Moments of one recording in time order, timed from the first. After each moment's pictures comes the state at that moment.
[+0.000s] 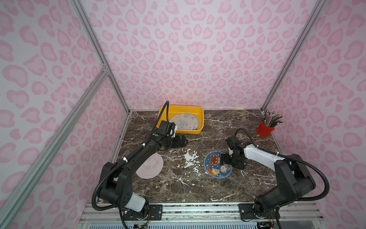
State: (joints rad) left arm -0.40 1.50 1.10 -0.57 0.32 -0.44; right arm 0.40 1.58 0.87 -0.73 -0.12 0.58
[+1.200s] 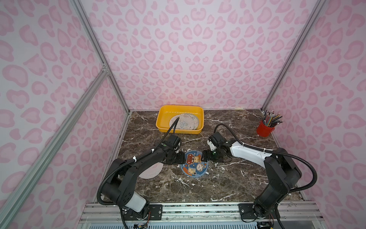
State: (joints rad) left arm -0.54 1.55 0.91 -0.61 0.20 -0.53; right arm 0.62 1.70 1.05 -0.58 -0.27 0.57
